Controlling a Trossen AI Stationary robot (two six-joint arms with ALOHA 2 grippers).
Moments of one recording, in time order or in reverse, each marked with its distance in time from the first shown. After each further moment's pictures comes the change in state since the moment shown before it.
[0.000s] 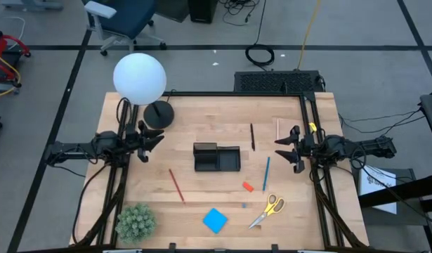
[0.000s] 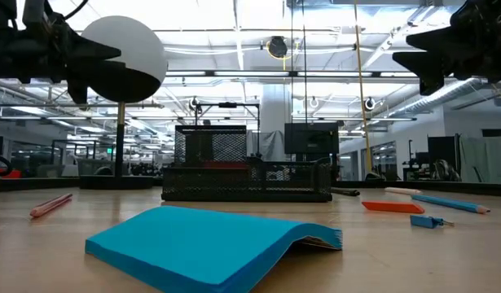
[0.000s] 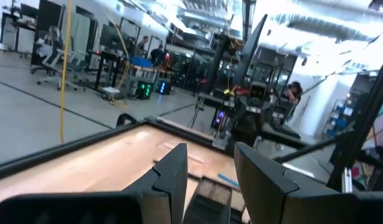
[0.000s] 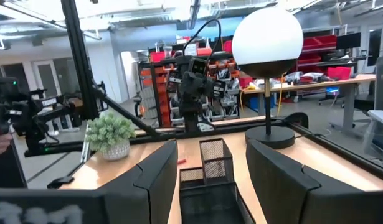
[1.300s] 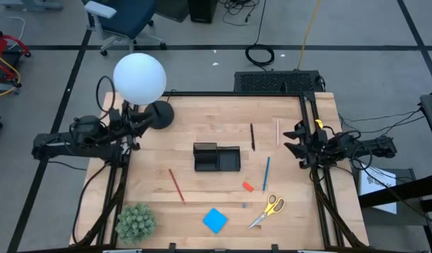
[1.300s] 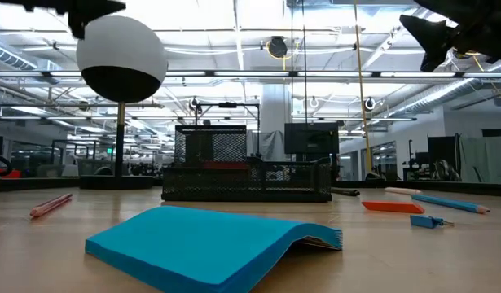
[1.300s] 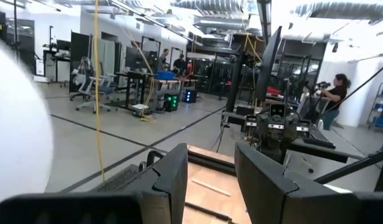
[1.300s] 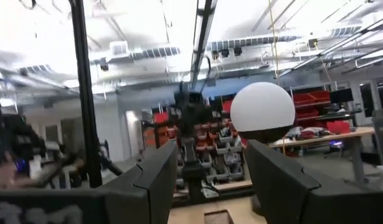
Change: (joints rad) left arm 0.000 0.311 0.502 -0.206 -0.100 0.166; right arm 0.000 0.012 0.009 0.262 0.011 -0.031
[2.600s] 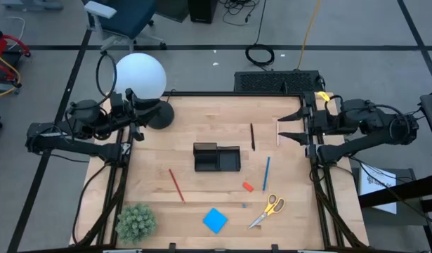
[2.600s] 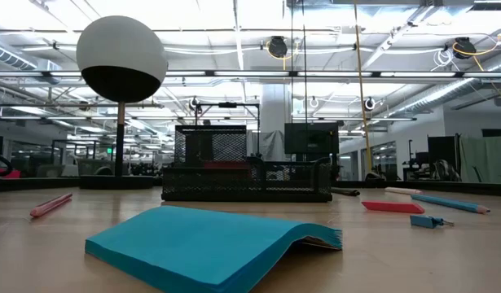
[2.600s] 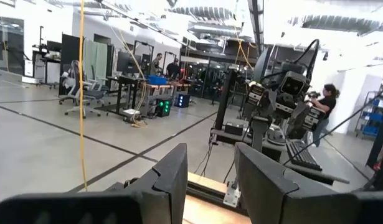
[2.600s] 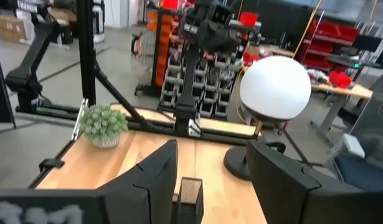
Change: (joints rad) left arm 0.001 0.348 0.371 -0.006 0.025 -0.029; right arm 0.001 0.757 1.134 -0.924 -0.053 -0.210
